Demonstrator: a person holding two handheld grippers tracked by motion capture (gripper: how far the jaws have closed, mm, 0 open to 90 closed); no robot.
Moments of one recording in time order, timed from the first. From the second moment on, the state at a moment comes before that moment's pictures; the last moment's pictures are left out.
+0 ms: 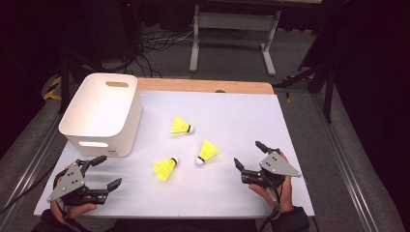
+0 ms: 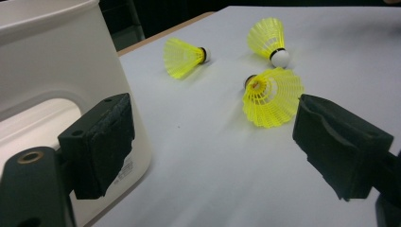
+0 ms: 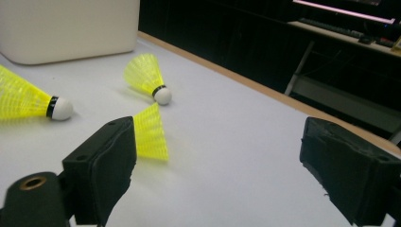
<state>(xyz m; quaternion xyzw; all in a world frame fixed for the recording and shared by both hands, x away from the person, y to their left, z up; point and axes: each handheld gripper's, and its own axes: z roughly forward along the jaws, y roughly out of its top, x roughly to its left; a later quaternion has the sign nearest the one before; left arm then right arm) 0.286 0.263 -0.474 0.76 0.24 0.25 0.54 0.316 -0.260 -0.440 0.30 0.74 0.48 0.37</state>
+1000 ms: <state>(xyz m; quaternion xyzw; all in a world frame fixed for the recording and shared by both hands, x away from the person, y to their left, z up) 0.285 0.220 -0.485 0.81 0.21 0.21 0.50 0.333 -0.255 -0.451 0.30 0.75 0.46 0.37</state>
